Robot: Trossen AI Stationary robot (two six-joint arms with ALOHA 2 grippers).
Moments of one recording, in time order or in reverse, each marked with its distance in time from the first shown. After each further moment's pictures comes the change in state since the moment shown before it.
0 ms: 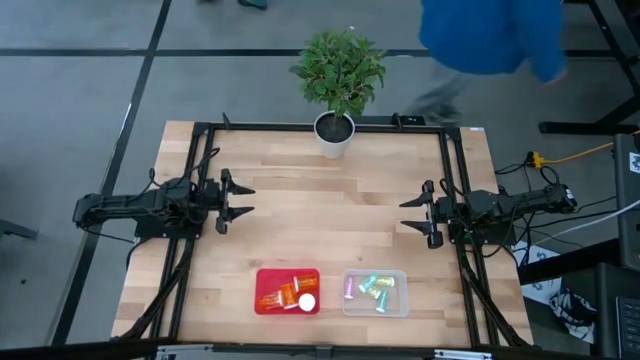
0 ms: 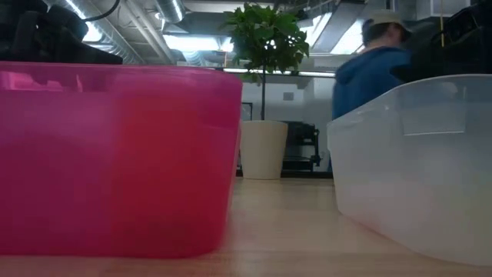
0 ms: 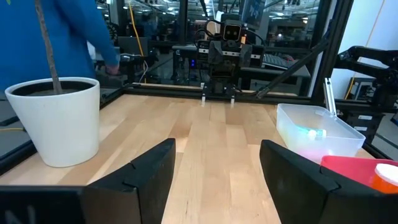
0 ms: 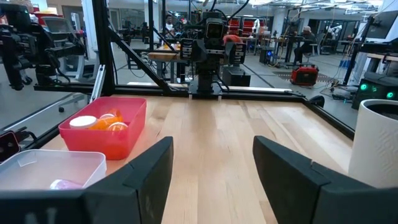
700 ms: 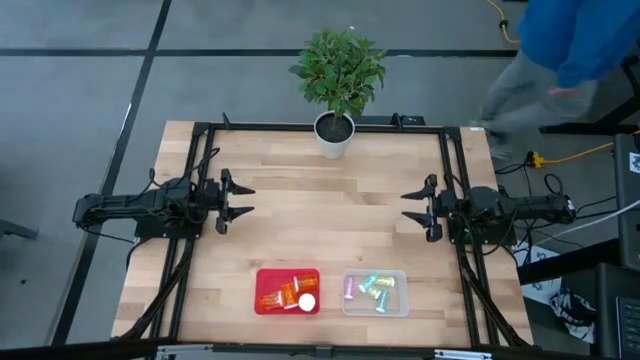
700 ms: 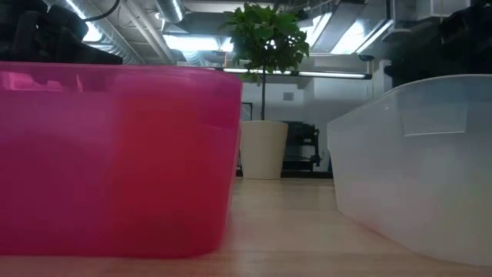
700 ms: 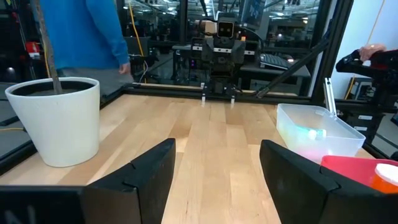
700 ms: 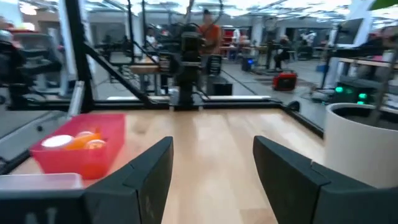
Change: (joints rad) left arm 0.000 0.000 0.000 0.000 0.000 0.000; right arm -0.118 -0.062 0.000 -0.011 -0.034 0.020
